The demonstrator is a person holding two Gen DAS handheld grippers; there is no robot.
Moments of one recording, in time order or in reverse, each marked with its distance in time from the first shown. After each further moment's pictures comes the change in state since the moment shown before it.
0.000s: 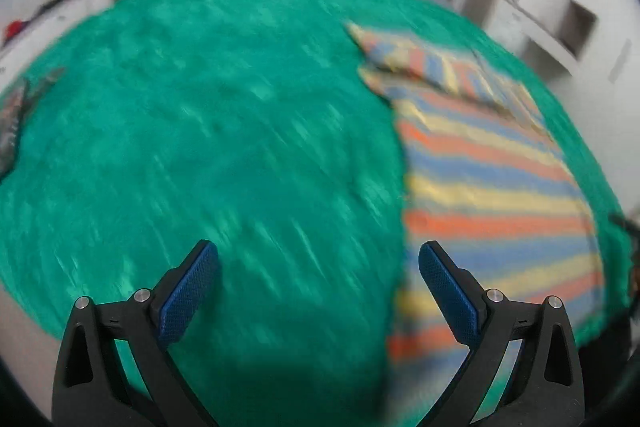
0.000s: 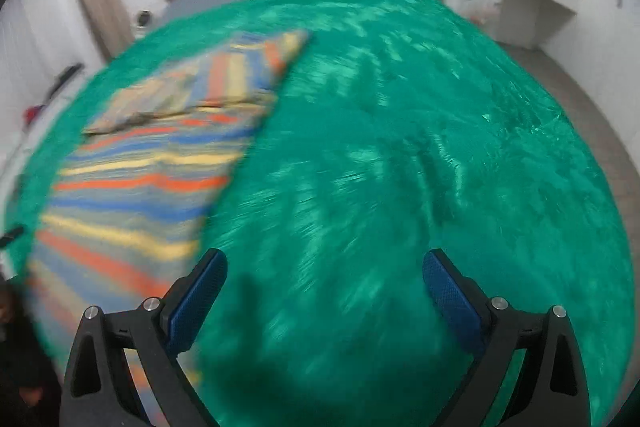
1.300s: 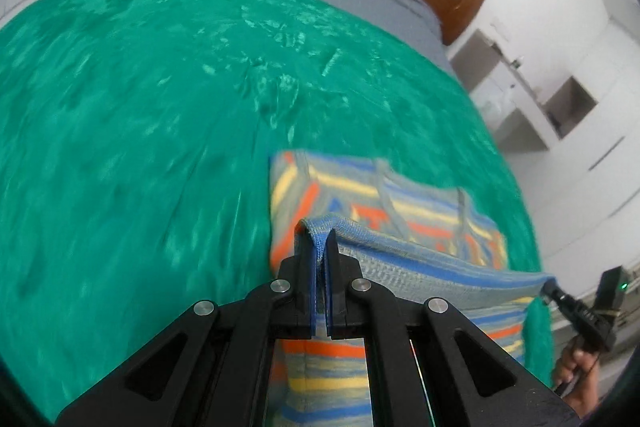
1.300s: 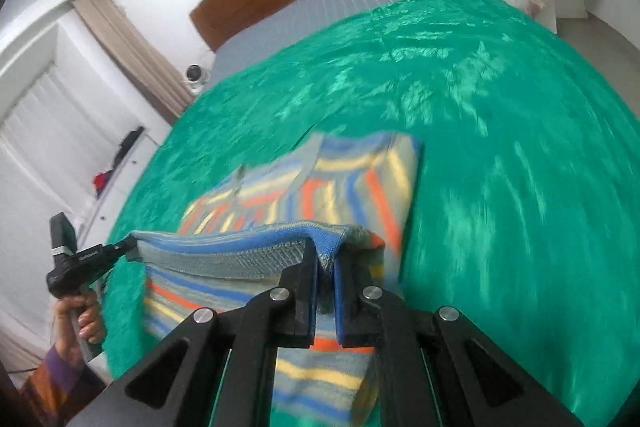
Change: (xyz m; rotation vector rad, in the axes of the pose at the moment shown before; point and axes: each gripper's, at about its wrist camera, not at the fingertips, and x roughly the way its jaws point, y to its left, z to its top) left arm 0.114 -0.023 0.259 -0.210 -0.059 -0.154; right arm 0.085 0.007 0.209 0.177 -0.063 0.256
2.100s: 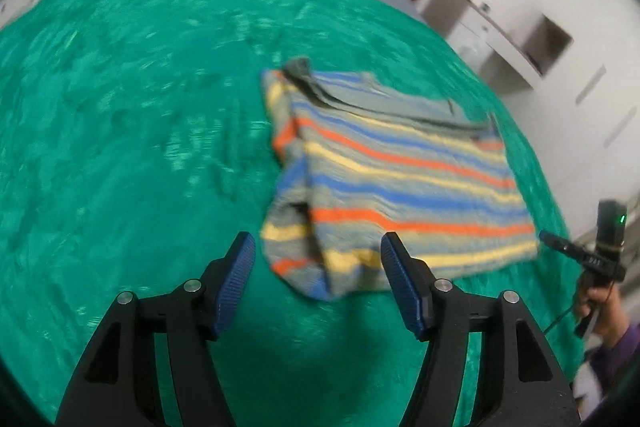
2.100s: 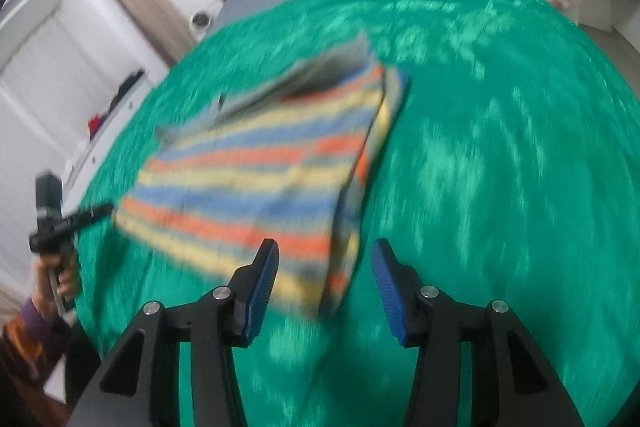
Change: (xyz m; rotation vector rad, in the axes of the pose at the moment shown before) left arm -0.027 0.012 -0.104 0.205 0.065 -0.040; right arm 0.005 -0.014 -0.082 -0.185 0.165 -0.018
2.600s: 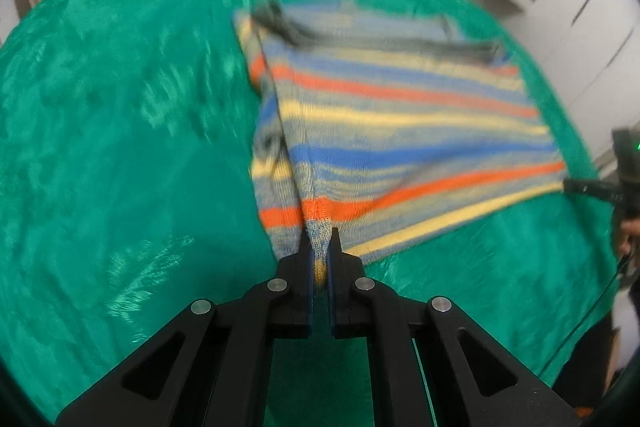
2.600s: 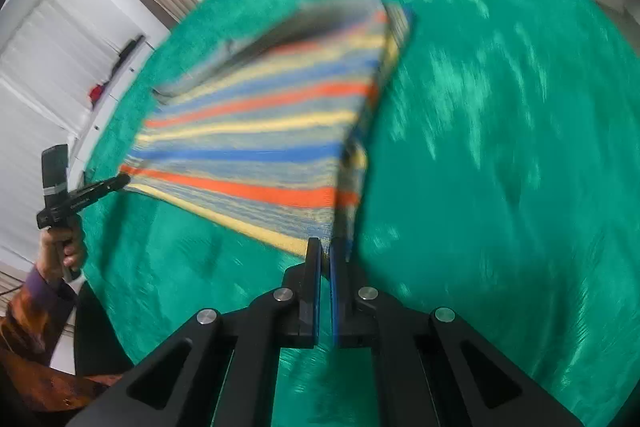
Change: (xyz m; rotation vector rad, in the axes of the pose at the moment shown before) left arm 0.022 -0.004 -0.027 0.176 0.198 0.056; right arm 0.012 -0.010 -0.028 0.055 0.193 0.018
